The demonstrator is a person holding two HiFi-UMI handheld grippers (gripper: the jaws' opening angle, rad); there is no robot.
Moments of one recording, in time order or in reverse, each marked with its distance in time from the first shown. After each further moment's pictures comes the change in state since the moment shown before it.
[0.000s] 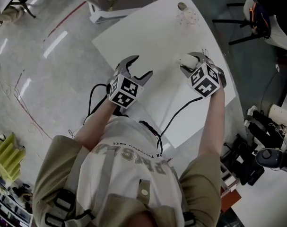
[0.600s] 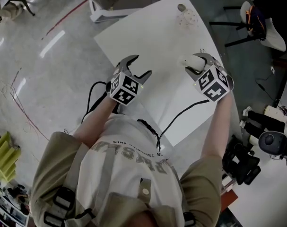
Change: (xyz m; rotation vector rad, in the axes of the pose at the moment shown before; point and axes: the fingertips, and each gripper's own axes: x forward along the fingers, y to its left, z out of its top) left arm -0.012 -0.005 -0.008 0.009 0.003 -0.001; right arm -0.056 0.008 0.014 -0.043 0.017 -0.022
